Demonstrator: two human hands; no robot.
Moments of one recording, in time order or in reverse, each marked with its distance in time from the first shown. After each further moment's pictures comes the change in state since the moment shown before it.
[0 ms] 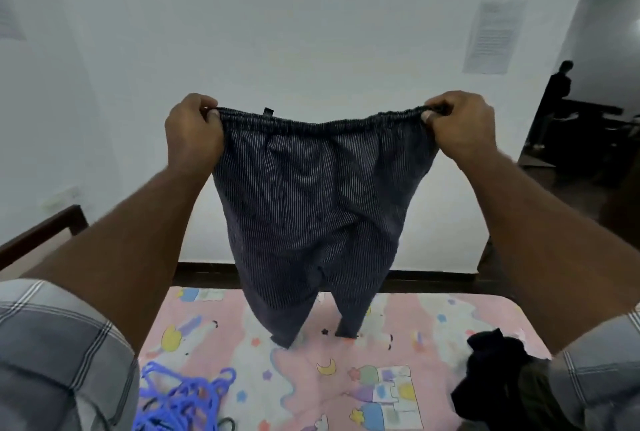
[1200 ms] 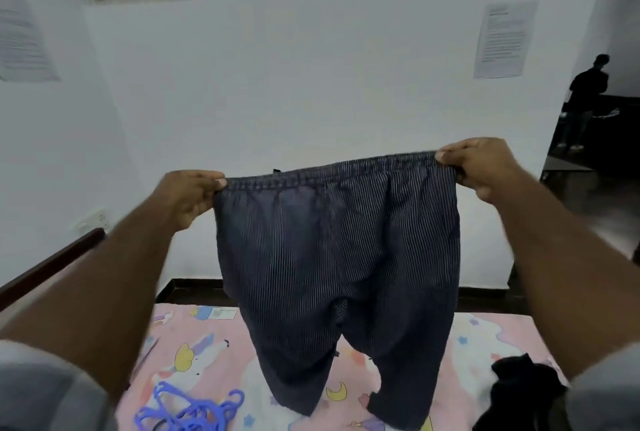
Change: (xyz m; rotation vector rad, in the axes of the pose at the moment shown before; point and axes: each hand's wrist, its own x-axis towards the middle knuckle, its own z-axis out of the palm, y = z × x) left_hand -0.027 0.003 0.004 -0.573 -0.377 -0.685; right_hand 0.015 0.087 -0.010 0.715 -0.267 0.594
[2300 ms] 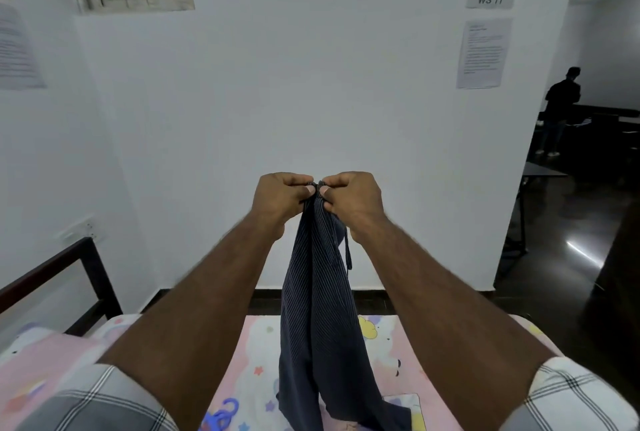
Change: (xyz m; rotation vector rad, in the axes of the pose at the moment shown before) left_hand -0.052 -0.019 0.123 -0.010 -0.210 0.136; right_hand -0.098 0.017 0.161 0.018 -0.060 -0.095
